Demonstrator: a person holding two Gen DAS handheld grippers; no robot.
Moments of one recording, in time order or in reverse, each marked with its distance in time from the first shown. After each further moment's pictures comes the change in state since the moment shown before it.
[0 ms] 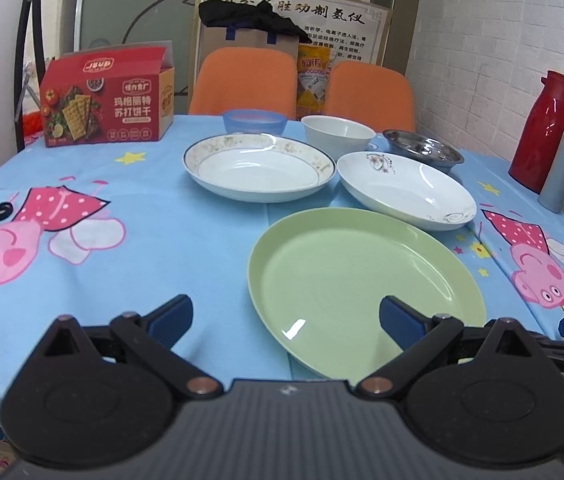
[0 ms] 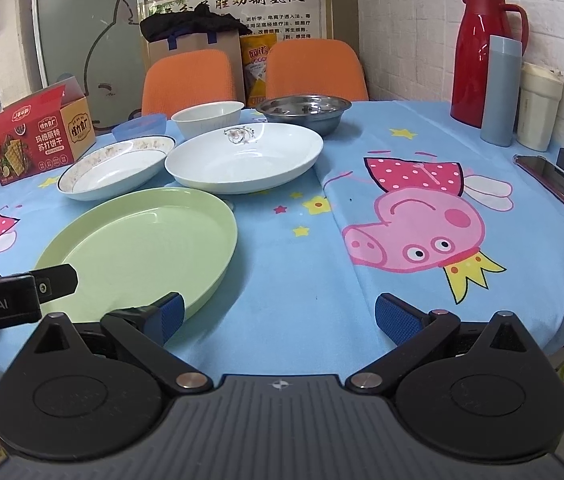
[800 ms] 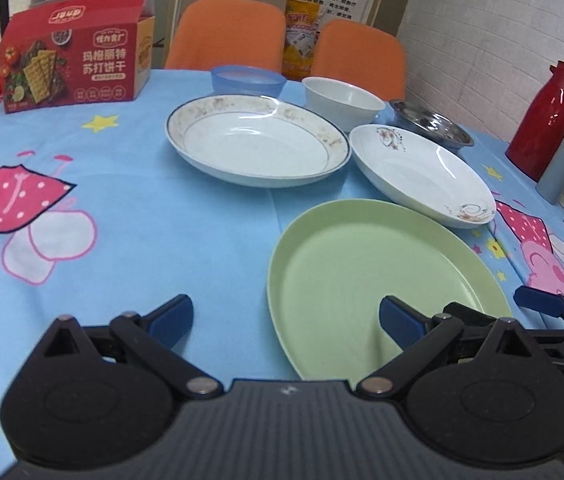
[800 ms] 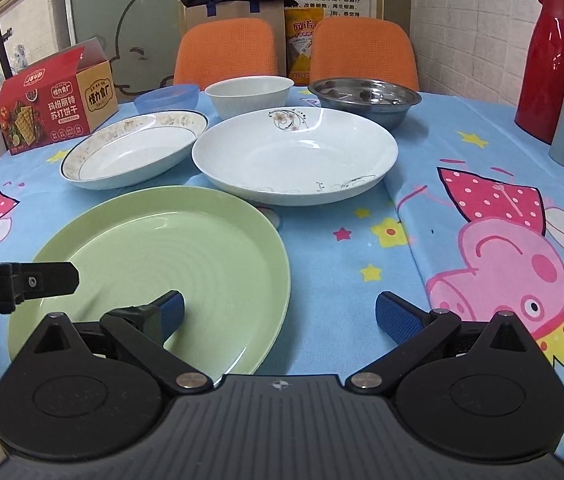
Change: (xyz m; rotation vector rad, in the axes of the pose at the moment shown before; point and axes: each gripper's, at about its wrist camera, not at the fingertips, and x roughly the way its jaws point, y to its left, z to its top) left arm 0.052 0.030 0.028 -0.020 0.151 -0.124; right arm 0.062 0.022 0.026 -0.114 0.070 0.104
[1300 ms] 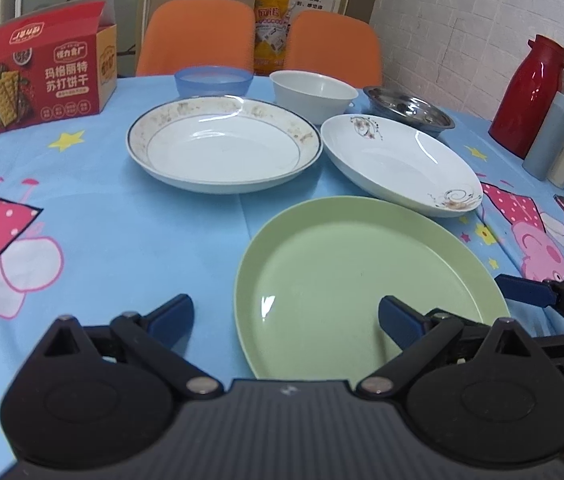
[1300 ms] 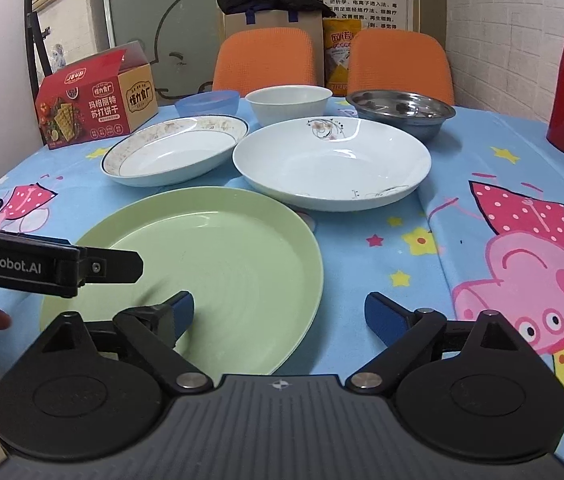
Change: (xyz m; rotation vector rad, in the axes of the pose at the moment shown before) left arm 0.015 -0.015 0.007 0.097 0.017 -0.011; right arm -0.003 0.007 0.000 -0.047 -0.018 0.084
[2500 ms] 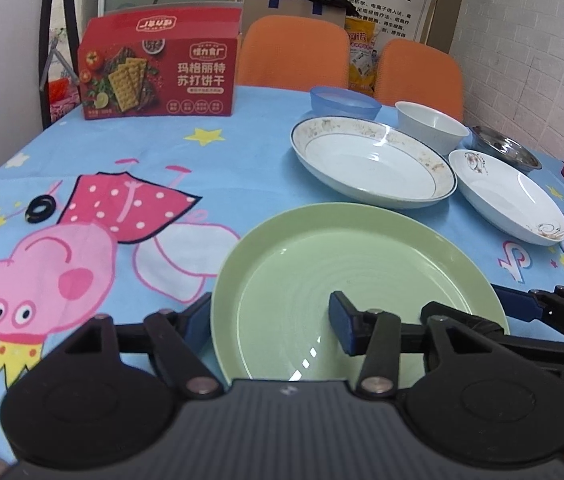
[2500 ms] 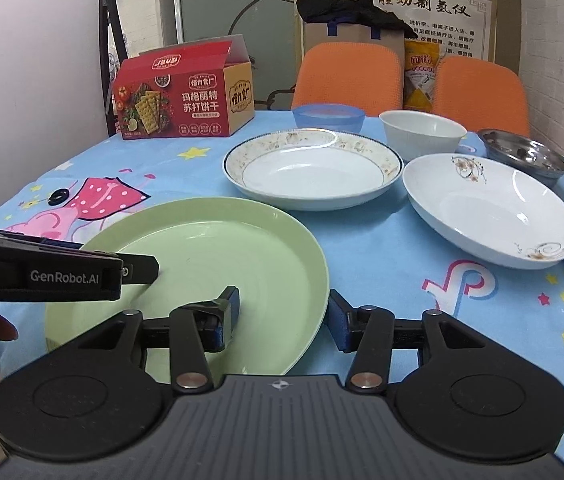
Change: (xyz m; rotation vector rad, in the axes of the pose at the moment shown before) left arm -0.040 0.083 -0.017 -0.120 -0.063 0.175; right arm 0.024 0.095 0.013 -0.084 -0.035 0.154
